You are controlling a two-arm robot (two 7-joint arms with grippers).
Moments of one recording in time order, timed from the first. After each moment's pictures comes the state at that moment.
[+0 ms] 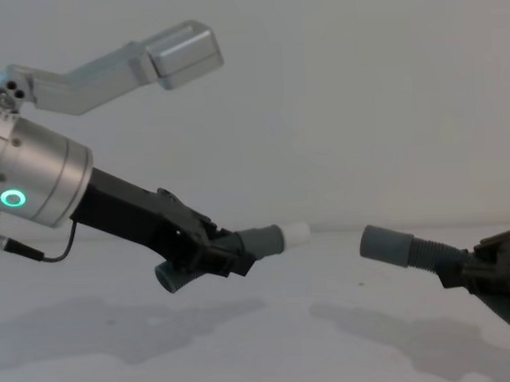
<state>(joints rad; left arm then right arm) -0.63 0.55 0.66 -1.55 -0.19 0.47 -0.74 0.24 0.59 -0.35 -1.66 0.23 0.36 0.61</state>
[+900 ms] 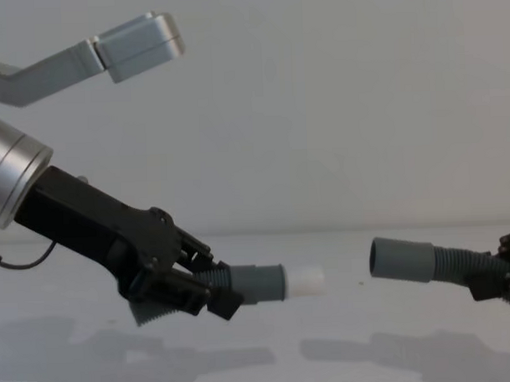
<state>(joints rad) -0.74 0.63 0.75 -1.46 -0.28 0.31 -1.12 0.33 0.73 -0.41 -1.55 0.29 0.02 0.95</state>
